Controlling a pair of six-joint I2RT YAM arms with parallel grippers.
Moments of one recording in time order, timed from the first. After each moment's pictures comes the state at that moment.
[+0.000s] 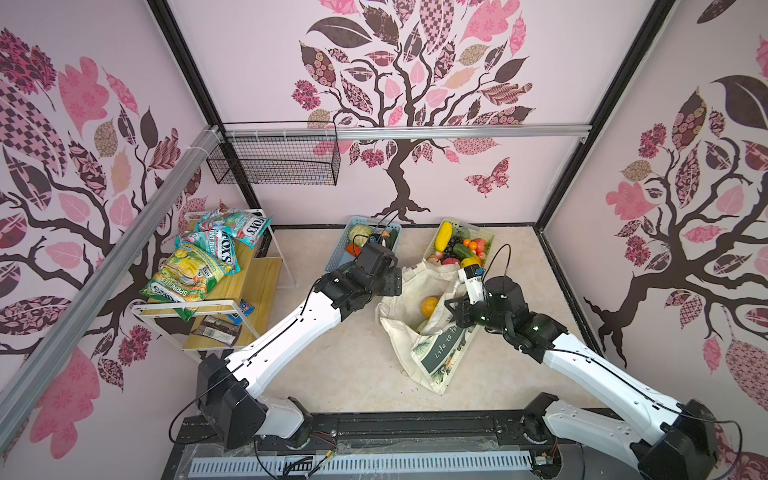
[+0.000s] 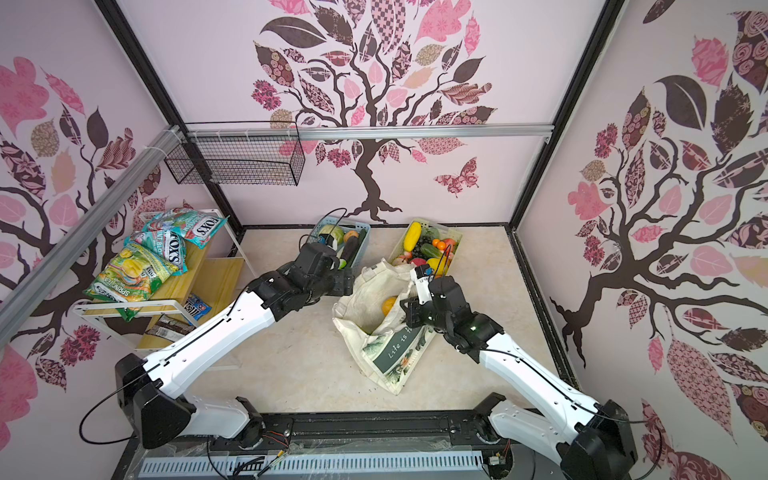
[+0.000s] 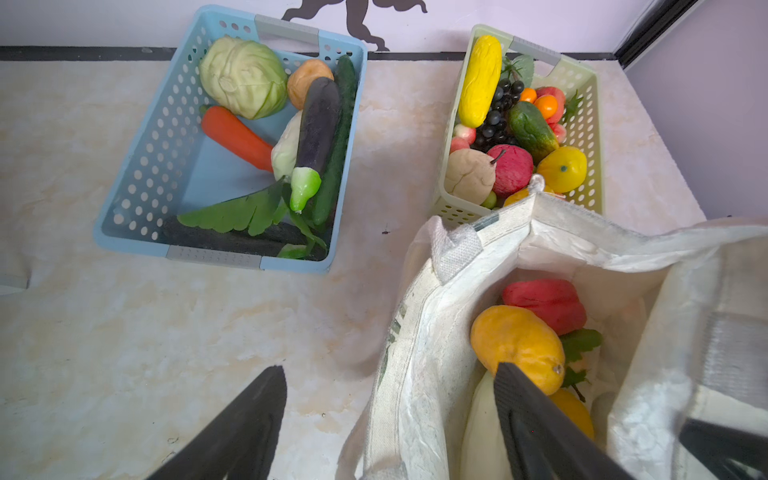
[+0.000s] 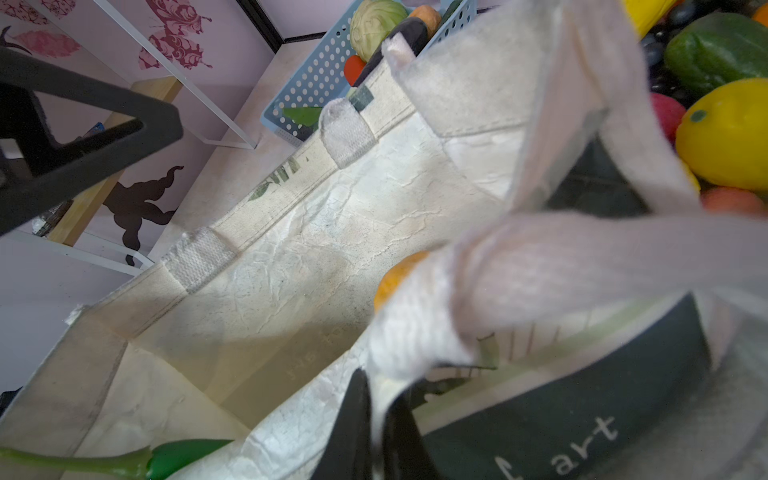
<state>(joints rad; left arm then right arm) -0.71 1.42 1.34 -0.69 -0.27 -0.45 0.58 1.02 0.77 -0.30 -0.16 0.40</state>
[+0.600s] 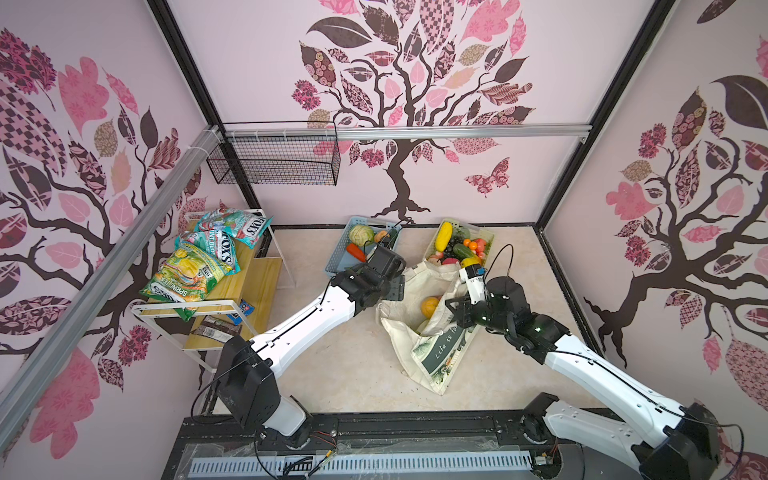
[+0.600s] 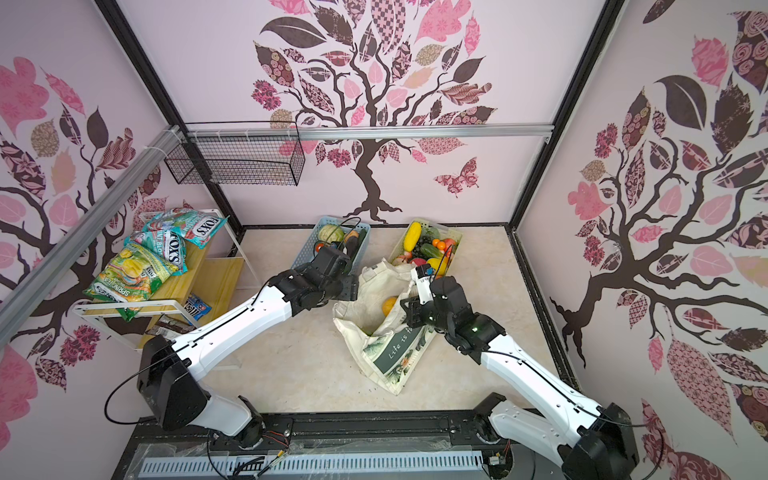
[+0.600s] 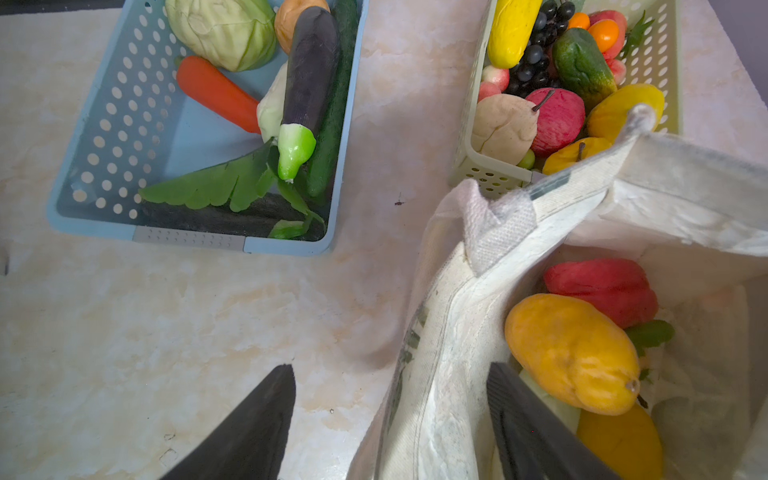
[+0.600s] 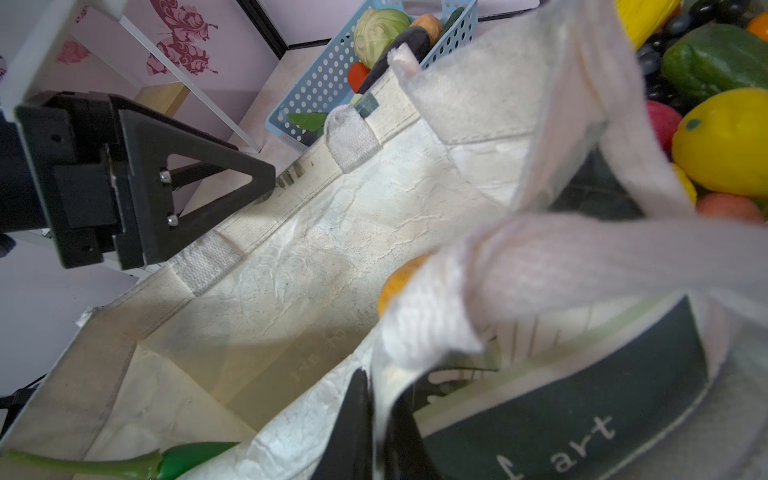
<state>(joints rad) -0.71 1.52 1.32 -0.69 -0.26 -0.44 0.58 1.01 0.77 -0.30 -0.16 0.40</state>
